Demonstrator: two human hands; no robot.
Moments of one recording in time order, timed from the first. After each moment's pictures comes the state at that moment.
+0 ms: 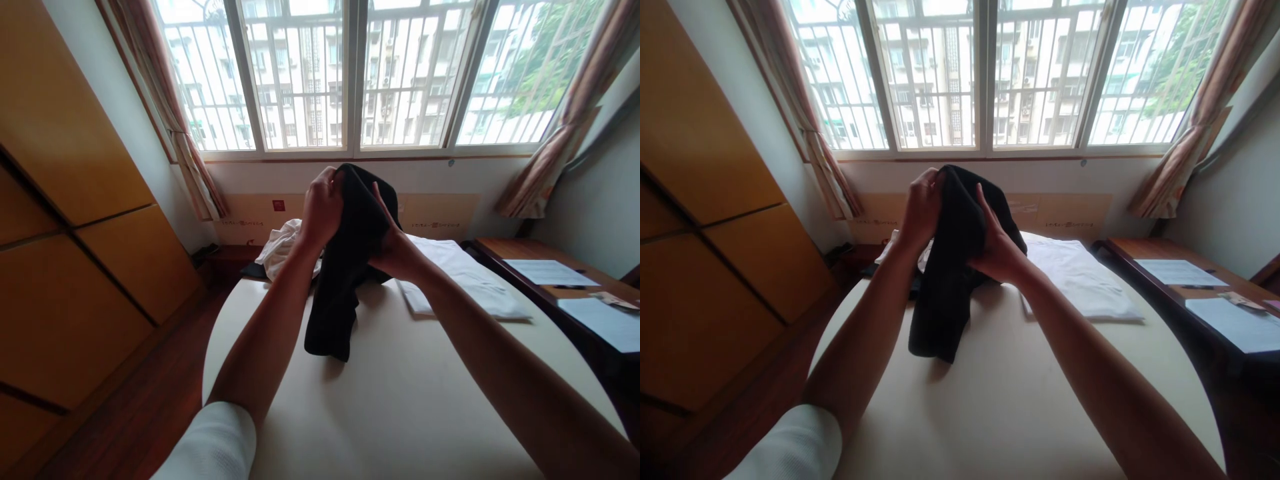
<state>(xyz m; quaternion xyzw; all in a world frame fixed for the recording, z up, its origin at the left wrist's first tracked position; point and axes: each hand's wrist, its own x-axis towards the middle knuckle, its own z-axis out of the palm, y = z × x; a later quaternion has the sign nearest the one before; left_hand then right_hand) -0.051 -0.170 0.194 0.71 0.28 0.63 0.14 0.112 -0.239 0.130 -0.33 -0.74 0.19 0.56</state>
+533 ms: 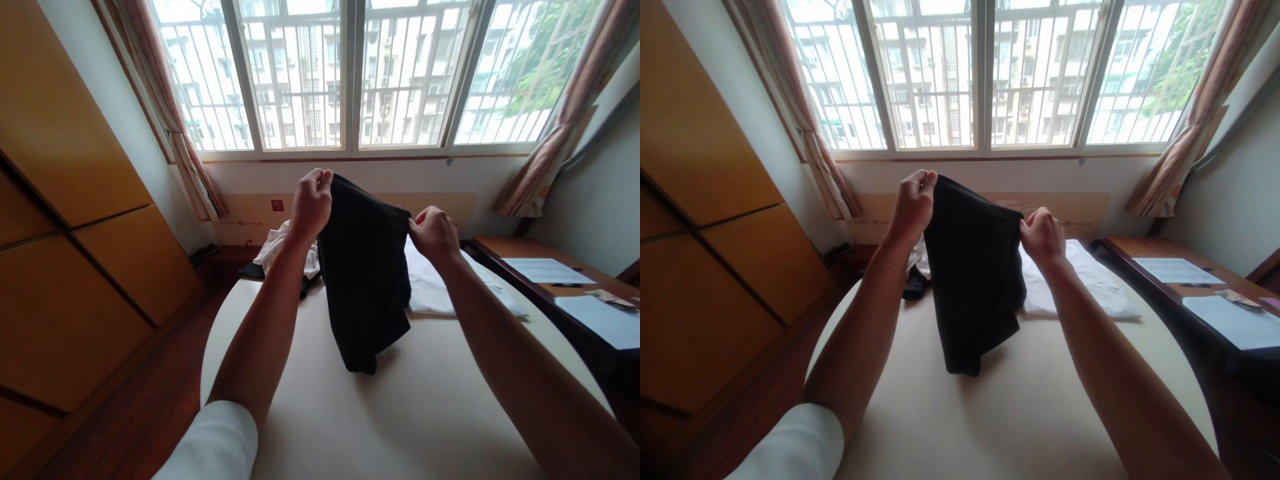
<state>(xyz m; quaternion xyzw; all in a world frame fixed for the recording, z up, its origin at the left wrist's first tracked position) -0.067 -0.154 0.195 0.70 0.28 0.64 0.17 0.182 -0.221 0.131 -0.71 -0.54 -0.01 0.46</state>
